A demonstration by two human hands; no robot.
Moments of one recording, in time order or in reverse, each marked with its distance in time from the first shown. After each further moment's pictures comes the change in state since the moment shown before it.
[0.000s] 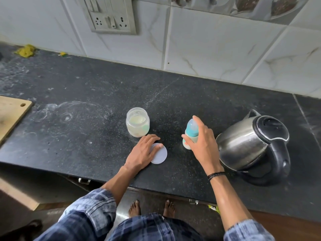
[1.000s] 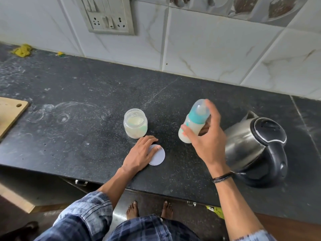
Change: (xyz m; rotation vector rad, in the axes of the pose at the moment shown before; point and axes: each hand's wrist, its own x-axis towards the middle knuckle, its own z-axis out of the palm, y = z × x) left_hand -0.001 -0.003 0.003 0.016 -0.005 -0.002; right_hand 0.005 -0.050 -0.057 0.461 0.237 -0.072
